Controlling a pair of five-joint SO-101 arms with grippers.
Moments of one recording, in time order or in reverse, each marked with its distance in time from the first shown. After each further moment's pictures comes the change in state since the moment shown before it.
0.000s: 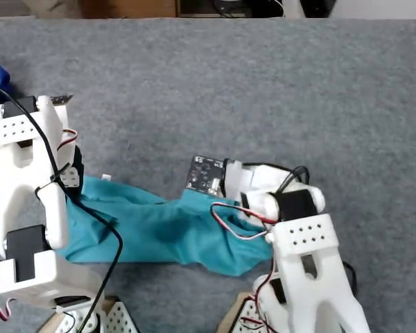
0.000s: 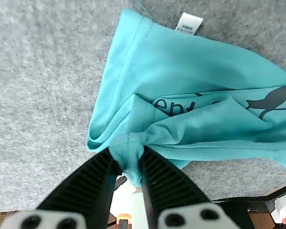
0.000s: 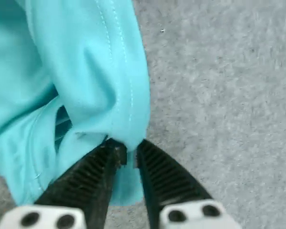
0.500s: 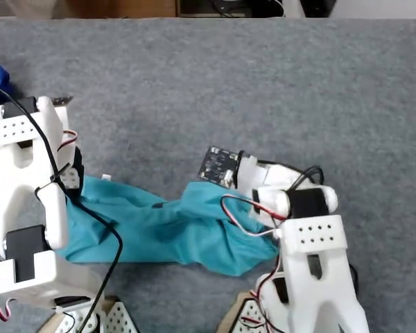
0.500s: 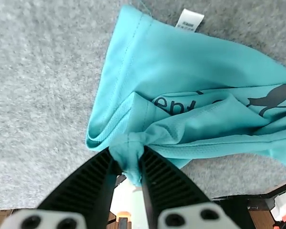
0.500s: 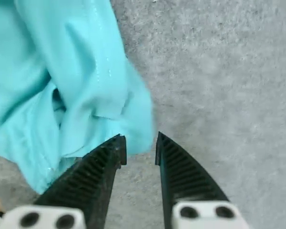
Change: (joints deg) left arm 0.0 0.0 0.8 0.0 0.0; right arm 4.0 0.0 -0.5 5.0 -3.2
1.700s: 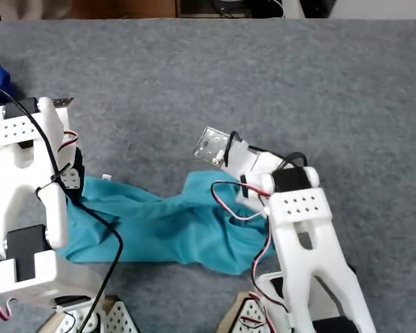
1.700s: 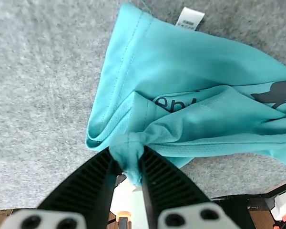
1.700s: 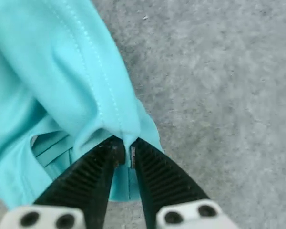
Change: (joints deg) left arm 0.0 0.0 0.1 0.0 0.0; right arm -1.9 12.4 -4.0 -9.4 -7.6
